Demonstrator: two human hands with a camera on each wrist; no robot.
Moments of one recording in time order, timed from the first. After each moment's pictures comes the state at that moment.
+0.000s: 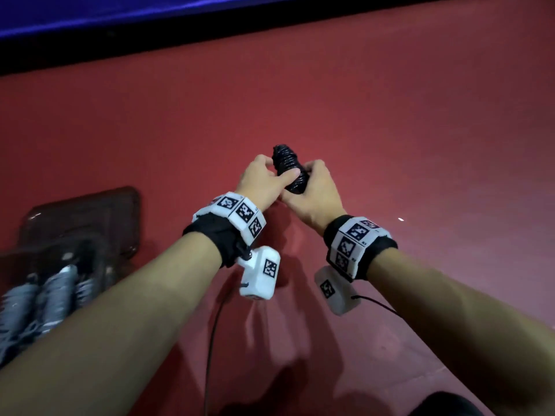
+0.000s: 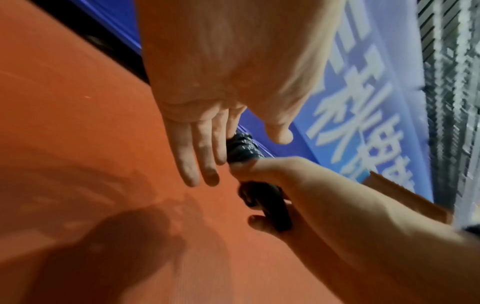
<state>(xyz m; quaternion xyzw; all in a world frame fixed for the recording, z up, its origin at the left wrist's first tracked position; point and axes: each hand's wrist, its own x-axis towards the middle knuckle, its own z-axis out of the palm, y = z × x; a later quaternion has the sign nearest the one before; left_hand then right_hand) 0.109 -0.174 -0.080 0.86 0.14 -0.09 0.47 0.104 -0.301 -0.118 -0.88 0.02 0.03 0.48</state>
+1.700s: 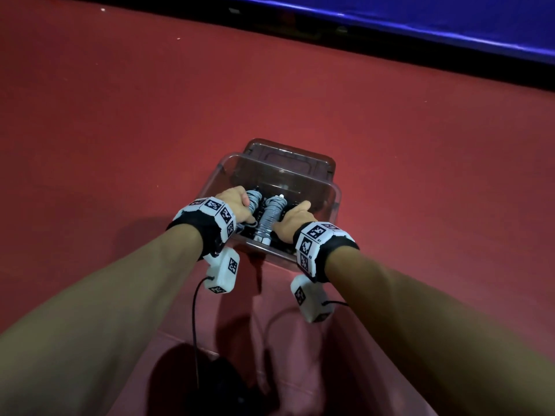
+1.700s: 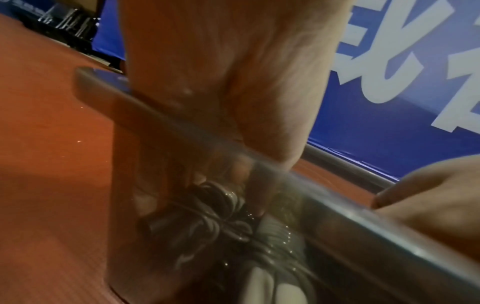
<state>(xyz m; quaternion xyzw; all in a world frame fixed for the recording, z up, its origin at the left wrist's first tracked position) -0.123 0.217 -0.104 0.85 0.39 -0.16 0.32 -0.065 0.080 -0.108 -0.92 -0.10 0.34 0.16</state>
